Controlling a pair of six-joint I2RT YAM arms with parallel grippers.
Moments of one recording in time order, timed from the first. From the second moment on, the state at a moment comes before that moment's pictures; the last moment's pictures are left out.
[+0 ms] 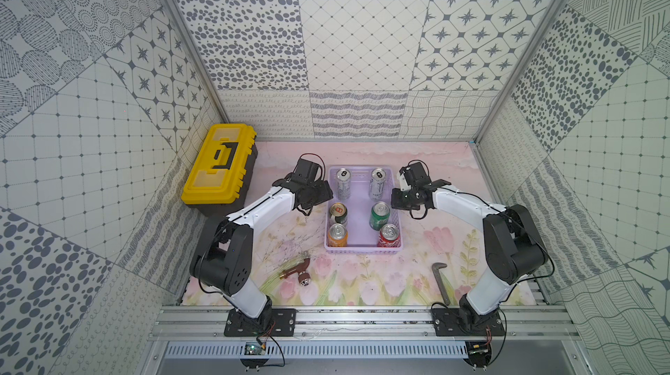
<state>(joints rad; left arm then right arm) -0.33 1.66 1.14 -0.43 0.11 -0.68 0.41 1.71 1.11 -0.45 -0.15 0.43</state>
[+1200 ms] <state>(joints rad) -0.45 1.71 1.12 -0.38 -0.03 -0.64 0.41 1.64 1.02 -0.43 -0.17 0.43</state>
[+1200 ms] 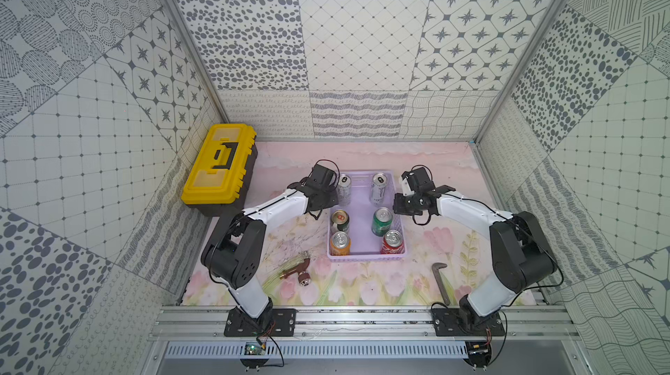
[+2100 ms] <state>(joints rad) -0.44 1.49 1.29 -0.53 -0.15 -0.65 0.43 1.47 1.23 -0.50 -0.02 0.43</state>
